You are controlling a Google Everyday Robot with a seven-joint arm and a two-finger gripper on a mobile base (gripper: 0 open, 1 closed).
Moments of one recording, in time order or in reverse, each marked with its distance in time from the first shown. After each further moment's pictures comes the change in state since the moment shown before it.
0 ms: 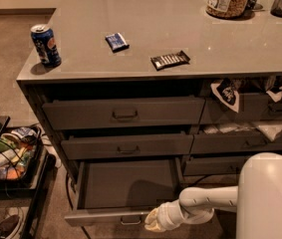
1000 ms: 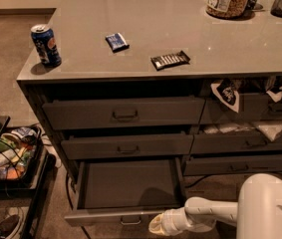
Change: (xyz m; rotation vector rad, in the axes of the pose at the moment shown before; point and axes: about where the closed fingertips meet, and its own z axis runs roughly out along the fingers) arm 0.062 -0.009 0.043 0.032 -0.056 0.000
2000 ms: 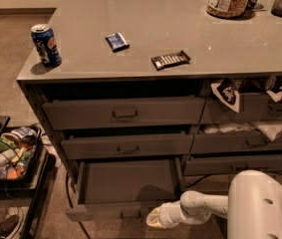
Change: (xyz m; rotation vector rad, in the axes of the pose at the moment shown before) arm -0.001 -0.032 0.013 0.020 0.013 -0.044
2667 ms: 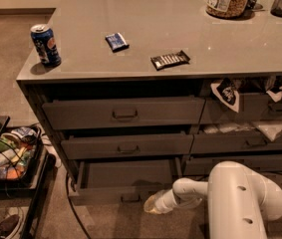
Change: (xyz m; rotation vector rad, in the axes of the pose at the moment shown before) arm -0.005 -0.064 0.019 0.016 0.048 -0.030
